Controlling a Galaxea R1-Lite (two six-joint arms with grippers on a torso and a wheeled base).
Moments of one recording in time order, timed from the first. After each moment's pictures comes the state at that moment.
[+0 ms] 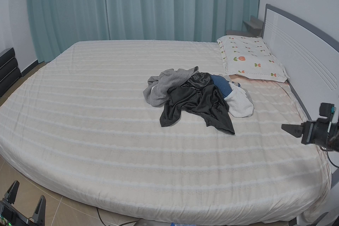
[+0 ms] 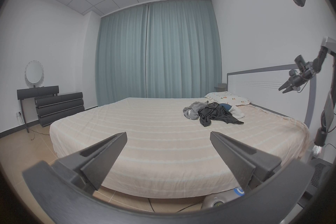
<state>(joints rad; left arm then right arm) 0.00 0.02 -0.02 0.02 -0.02 0.02 0.12 1.25 -0.50 -0.32 0.08 0.18</state>
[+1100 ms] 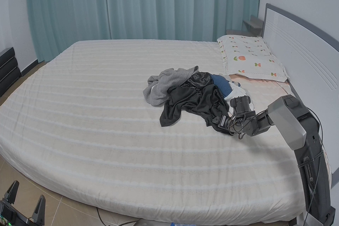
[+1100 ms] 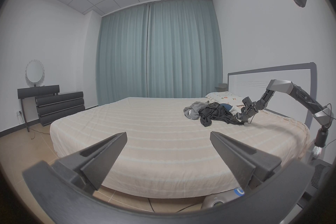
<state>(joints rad) 0.00 0.02 -0.02 0.02 -0.02 0.01 0.24 2.68 -1.70 -0.32 -0.05 0.52</state>
